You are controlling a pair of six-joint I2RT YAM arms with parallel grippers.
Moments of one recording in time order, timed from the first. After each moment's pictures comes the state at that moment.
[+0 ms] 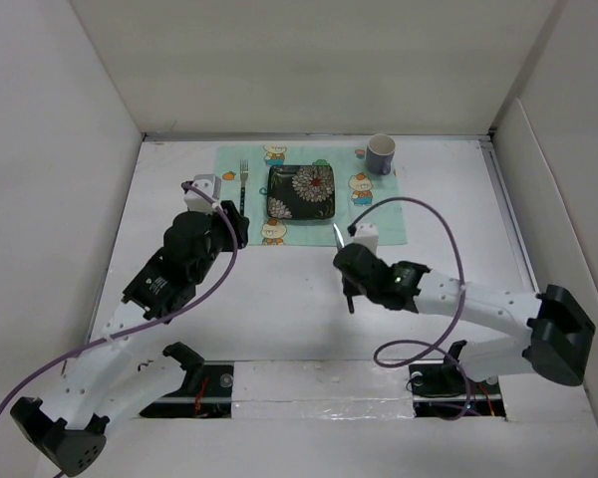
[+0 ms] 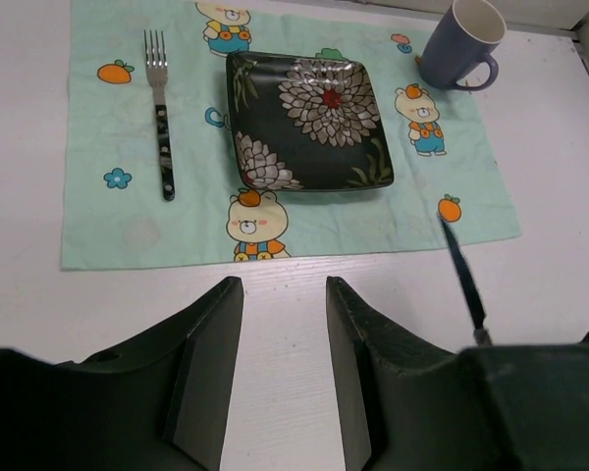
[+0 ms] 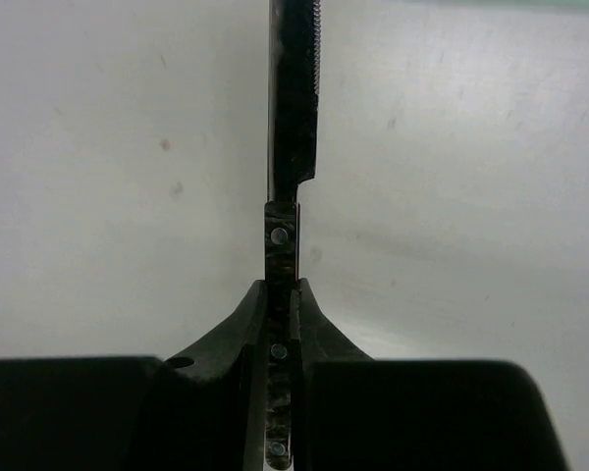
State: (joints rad) left arm -0.59 0.80 0.88 -0.40 -0.30 -0.39; right arm 1.05 1.33 0.82 -0.45 0.49 0.76
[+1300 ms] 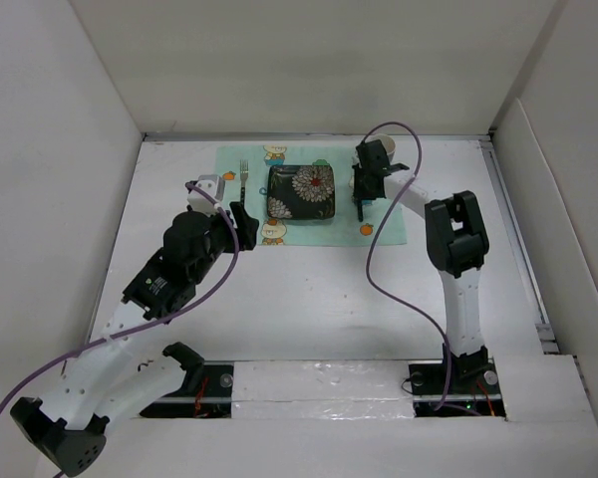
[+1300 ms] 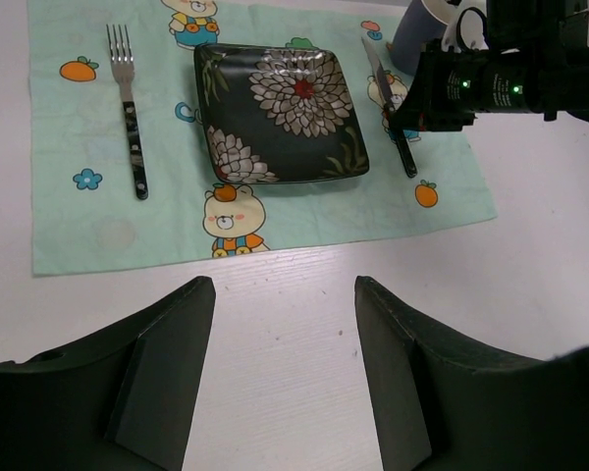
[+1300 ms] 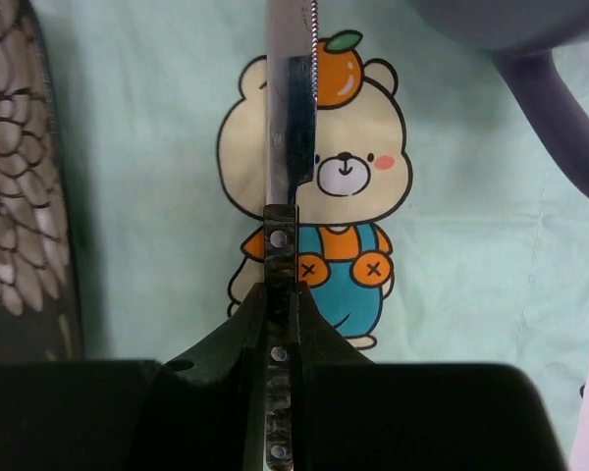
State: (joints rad) left arm -0.59 0.79 0.88 -0.40 -0.23 -0.39; right arm 0.35 2.21 1.70 -0.36 0.15 0.30
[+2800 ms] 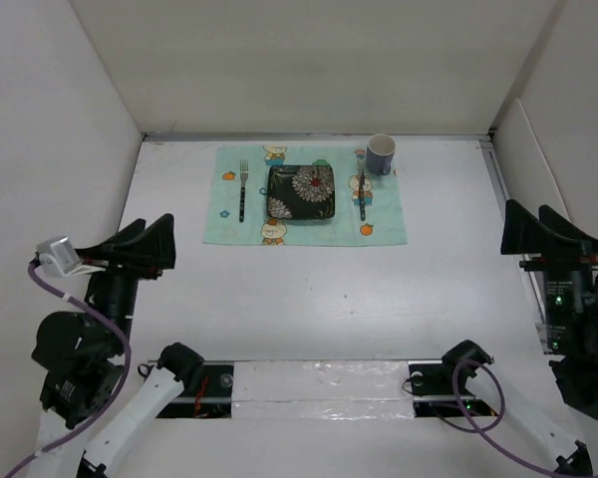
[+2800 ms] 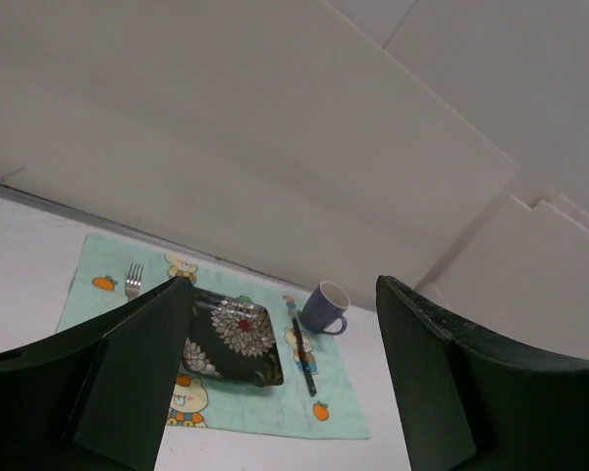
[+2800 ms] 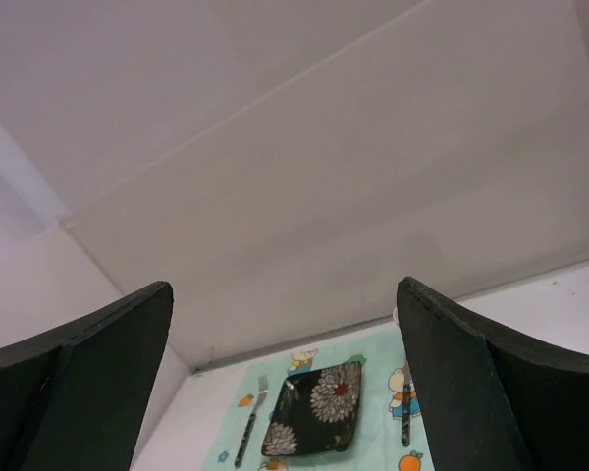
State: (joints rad) left arm -0.55 0.31 0.96 -0.35 -0.42 -0.45; right arm 0.55 0.35 1.07 -0.22 0.48 0.33
